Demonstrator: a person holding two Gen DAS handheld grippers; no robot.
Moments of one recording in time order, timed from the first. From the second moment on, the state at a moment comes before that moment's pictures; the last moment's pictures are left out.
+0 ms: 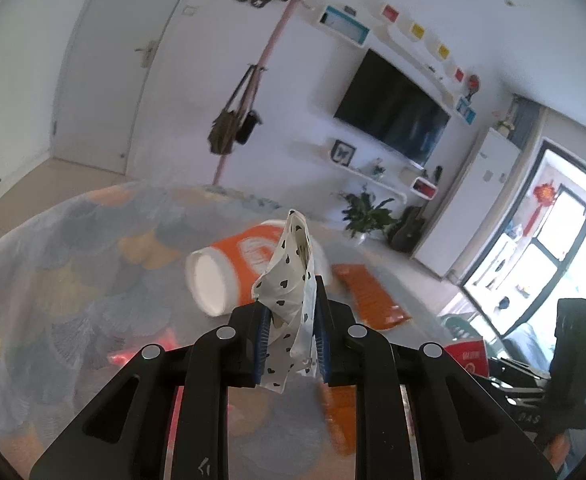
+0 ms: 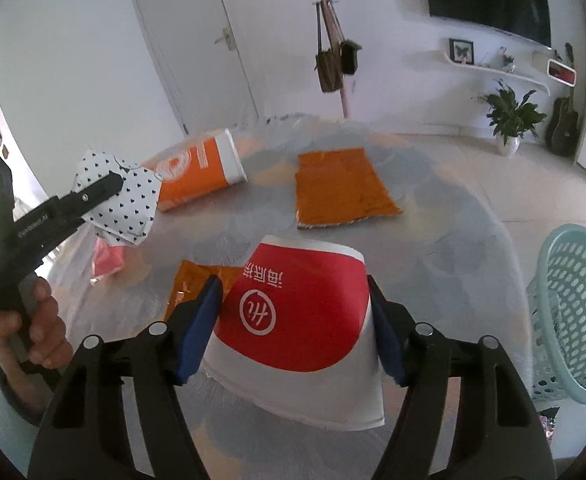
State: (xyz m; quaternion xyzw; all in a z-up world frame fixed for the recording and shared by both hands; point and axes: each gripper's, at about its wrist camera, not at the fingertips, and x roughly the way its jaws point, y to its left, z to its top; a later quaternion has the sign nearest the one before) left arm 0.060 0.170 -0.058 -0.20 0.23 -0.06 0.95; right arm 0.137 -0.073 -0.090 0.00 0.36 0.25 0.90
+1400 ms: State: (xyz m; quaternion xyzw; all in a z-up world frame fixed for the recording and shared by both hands) left arm 0.203 -0.199 -0.079 -0.06 0.35 -0.34 0.87; right arm 0.185 -0.399 -0.127 0.18 0.37 -0.06 0.91
